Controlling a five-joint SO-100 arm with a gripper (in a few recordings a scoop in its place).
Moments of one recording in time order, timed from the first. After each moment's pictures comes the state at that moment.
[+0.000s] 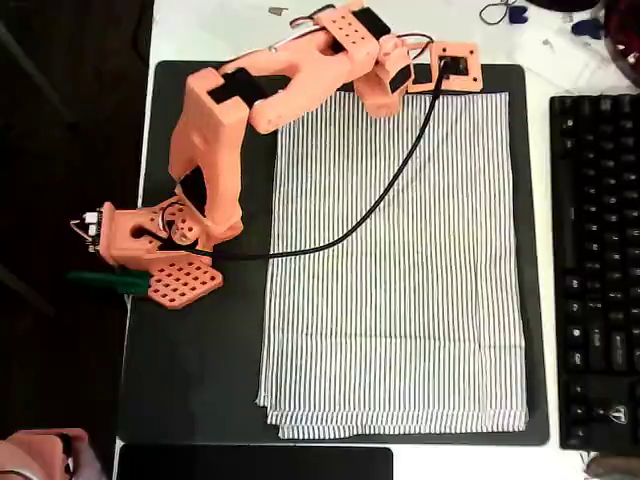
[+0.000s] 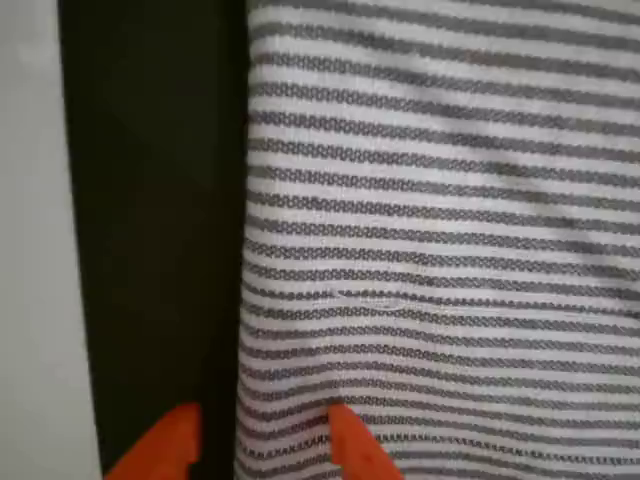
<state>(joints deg) -40.5 69.9 86.4 59.6 -54.1</state>
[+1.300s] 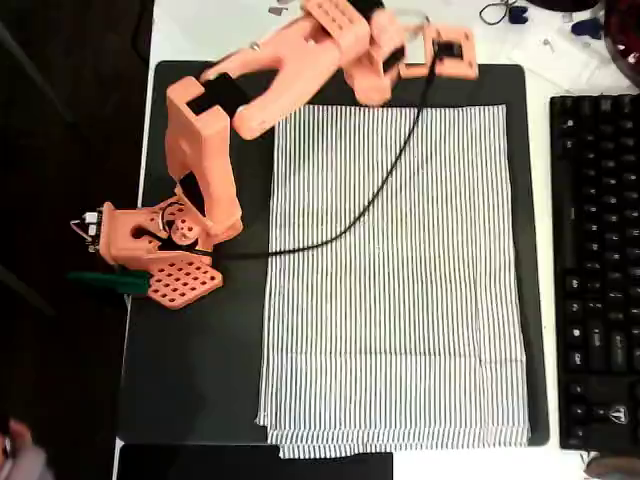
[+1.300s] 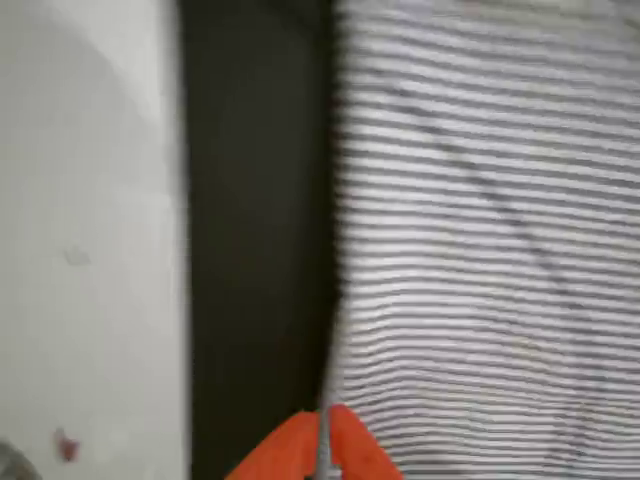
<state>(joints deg) -44.6 77.6 72.0 81.8 -51.5</state>
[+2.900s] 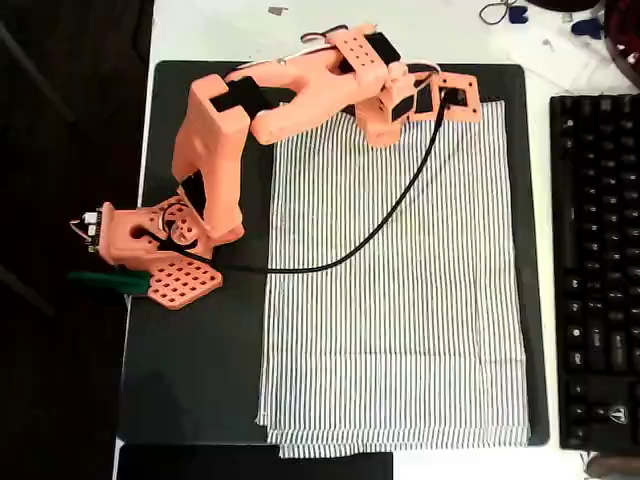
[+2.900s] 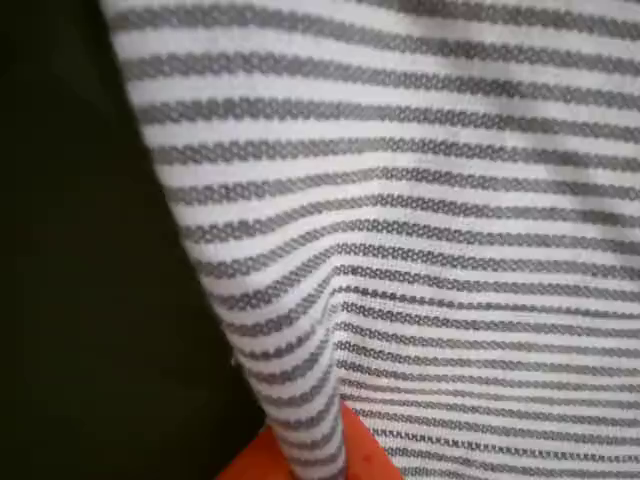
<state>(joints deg) -33.0 71.1 93.5 62.0 -60.6</state>
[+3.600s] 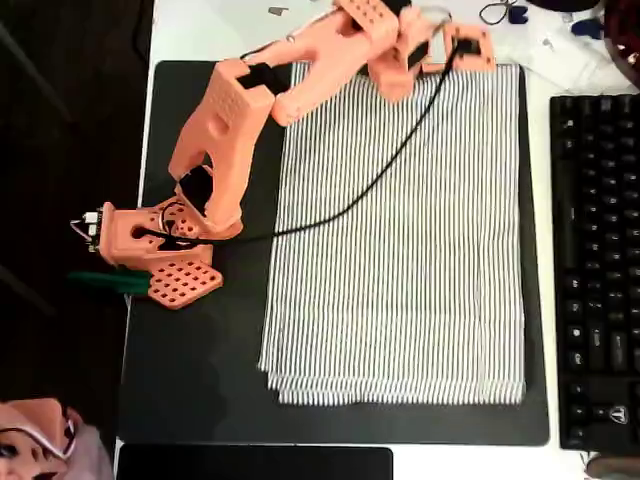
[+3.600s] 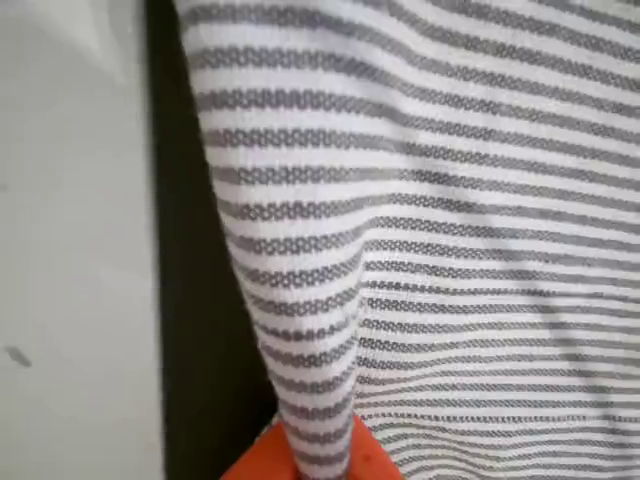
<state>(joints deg) -42.7 58.3 59.2 79.1 -54.8</state>
